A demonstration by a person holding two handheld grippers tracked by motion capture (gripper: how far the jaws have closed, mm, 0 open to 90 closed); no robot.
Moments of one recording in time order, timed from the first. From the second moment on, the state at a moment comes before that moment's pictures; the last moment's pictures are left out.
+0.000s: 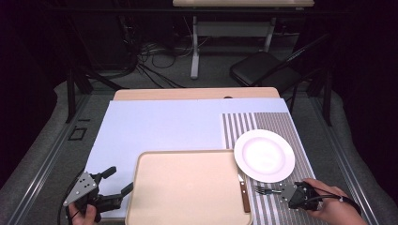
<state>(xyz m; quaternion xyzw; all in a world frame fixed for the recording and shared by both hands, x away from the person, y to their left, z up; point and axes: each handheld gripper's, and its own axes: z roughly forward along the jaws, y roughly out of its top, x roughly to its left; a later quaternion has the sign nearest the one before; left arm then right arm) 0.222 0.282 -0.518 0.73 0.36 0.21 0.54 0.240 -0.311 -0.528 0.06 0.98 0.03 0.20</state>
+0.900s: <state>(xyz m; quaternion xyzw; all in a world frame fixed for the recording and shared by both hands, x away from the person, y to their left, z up) 0.222 0.282 -0.518 0.73 0.36 0.21 0.54 0.231 -0.302 -0.504 0.14 0.97 0.08 0.21</state>
